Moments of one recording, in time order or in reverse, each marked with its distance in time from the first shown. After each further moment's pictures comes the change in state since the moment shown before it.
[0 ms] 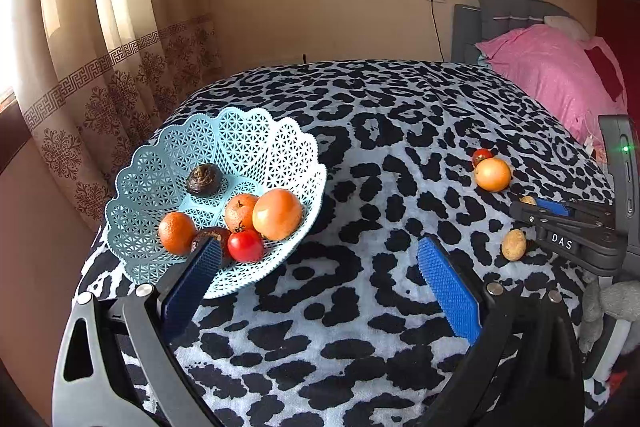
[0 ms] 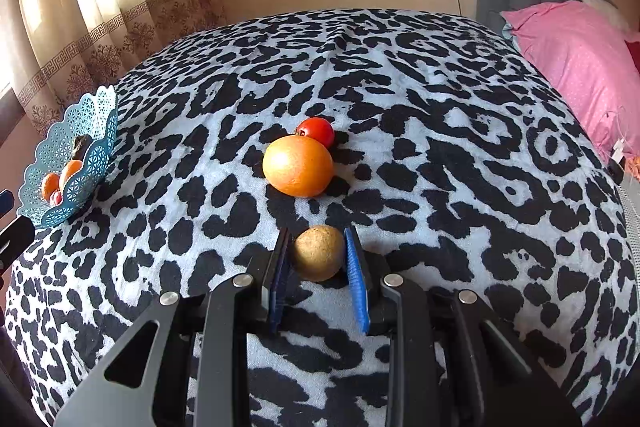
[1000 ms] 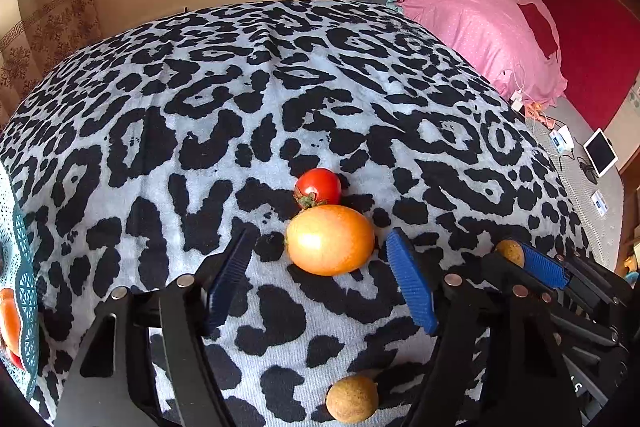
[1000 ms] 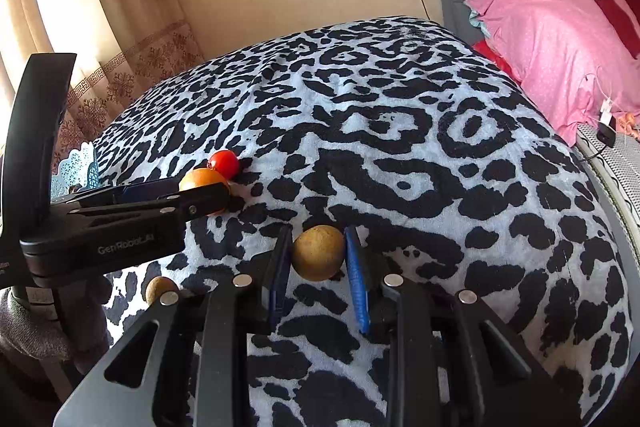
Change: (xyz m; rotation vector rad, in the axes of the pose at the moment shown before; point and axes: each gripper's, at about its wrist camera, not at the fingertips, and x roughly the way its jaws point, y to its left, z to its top) left arm 0.127 -0.159 0.058 0.096 0.222 -0.343; right arm -0.020 -0.080 -0.008 0.149 -0.074 0.017
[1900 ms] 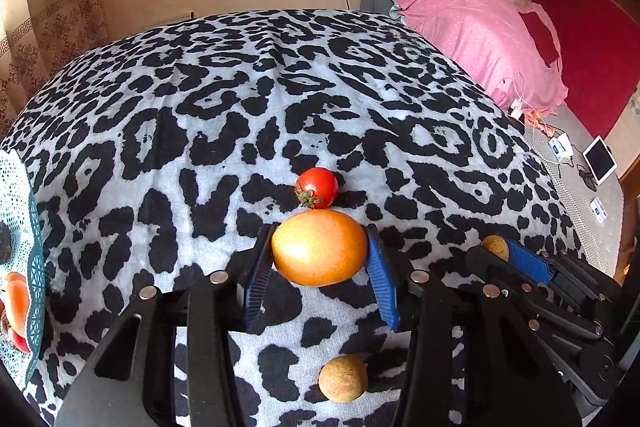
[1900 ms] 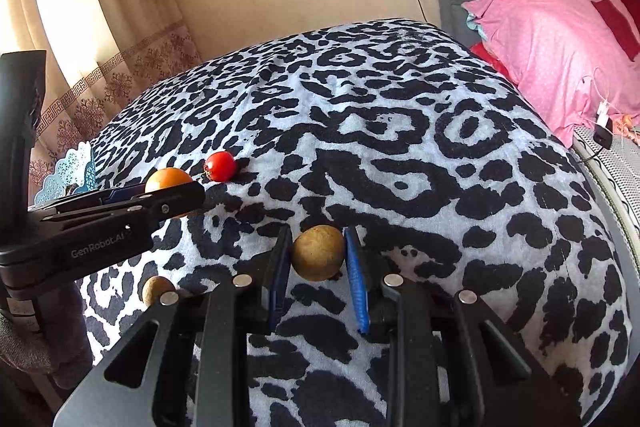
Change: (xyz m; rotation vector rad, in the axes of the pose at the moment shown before) left arm -0.023 -0.002 -0.009 -0.019 -0.036 0.010; right arm 0.000 0.001 -0.002 -0.004 -0.009 -0.017
